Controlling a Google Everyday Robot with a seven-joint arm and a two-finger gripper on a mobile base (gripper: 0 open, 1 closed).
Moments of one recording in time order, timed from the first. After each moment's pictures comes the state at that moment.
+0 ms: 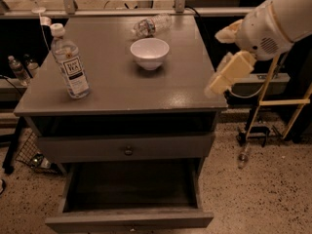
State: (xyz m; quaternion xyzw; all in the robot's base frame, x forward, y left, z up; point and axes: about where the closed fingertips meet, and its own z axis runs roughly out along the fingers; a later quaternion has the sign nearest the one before) arm 0.532 -0.129 0.965 -0.58 0.73 0.12 0.33
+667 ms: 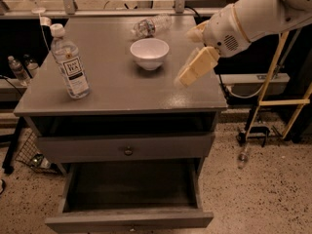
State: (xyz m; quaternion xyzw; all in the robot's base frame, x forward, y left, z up) arm 0.569 -0.065 0.955 -0.59 0.70 0.20 0.36
